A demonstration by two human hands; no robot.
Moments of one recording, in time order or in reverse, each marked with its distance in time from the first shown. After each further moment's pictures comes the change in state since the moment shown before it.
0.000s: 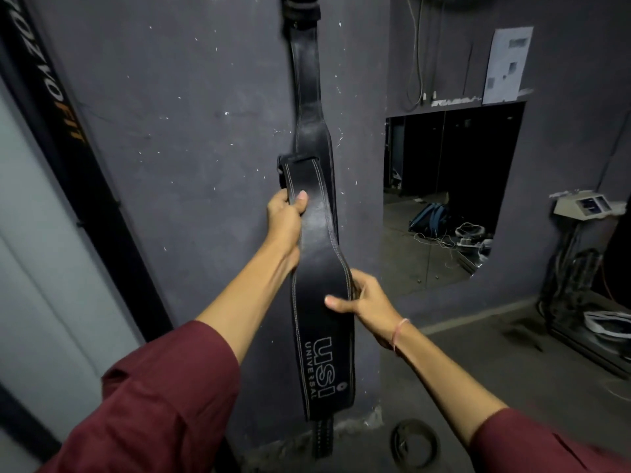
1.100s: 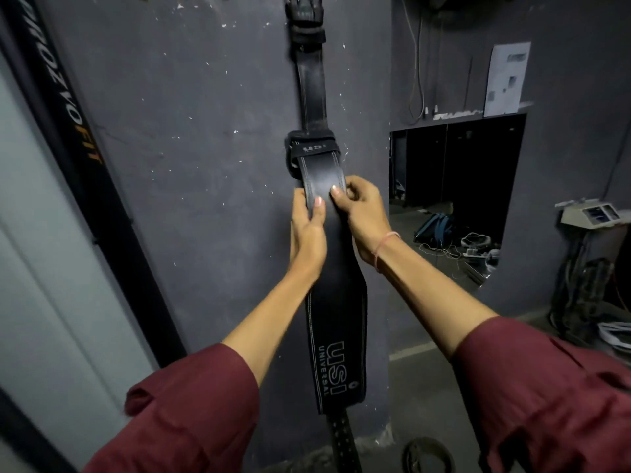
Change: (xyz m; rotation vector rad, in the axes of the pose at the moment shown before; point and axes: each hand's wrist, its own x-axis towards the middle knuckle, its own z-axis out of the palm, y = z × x) left_hand -0.016 0.003 0.012 0.170 -0.034 0.373; right_hand 0.077 -0.131 0.035 -0.074 0.255 -0.308
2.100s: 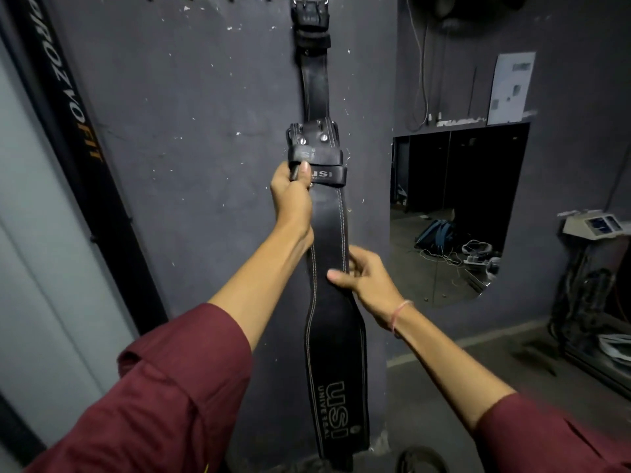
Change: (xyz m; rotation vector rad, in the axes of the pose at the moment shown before) left_hand 0.056 0.027 0.005 -0.281 0.170 -0.107; right_hand -0.058 0.065 -0.031 0.057 -0.266 0.149
